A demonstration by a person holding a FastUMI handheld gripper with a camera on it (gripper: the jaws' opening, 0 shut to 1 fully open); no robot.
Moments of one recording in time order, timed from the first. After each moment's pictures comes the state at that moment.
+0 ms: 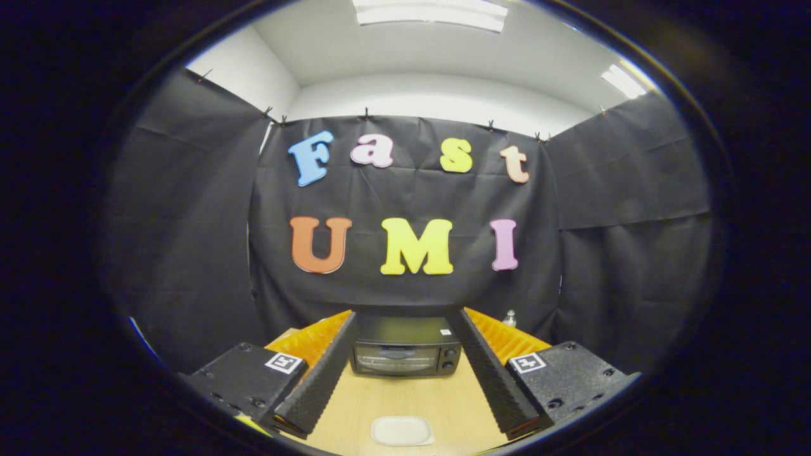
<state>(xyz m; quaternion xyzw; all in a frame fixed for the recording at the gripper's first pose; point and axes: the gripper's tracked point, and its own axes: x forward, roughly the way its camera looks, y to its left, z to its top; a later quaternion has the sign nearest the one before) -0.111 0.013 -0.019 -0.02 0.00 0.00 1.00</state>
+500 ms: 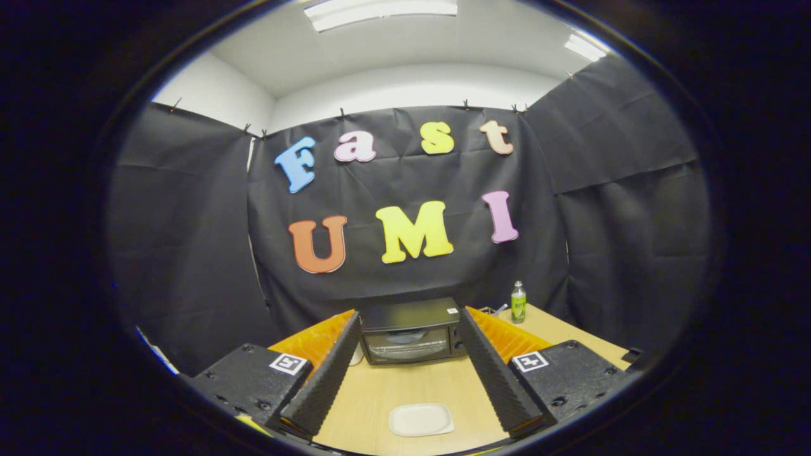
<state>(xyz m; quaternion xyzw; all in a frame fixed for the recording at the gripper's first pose) -0.096 -0.034 -0.029 0.05 0.02 0.00 1.00</state>
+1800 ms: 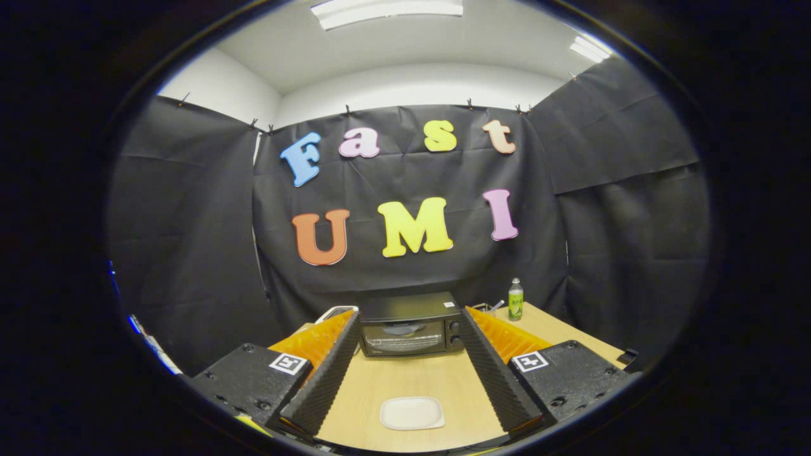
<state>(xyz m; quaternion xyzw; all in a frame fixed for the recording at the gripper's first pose) -0.110 -0.035 -0.047 0.03 0.02 0.01 1.00</state>
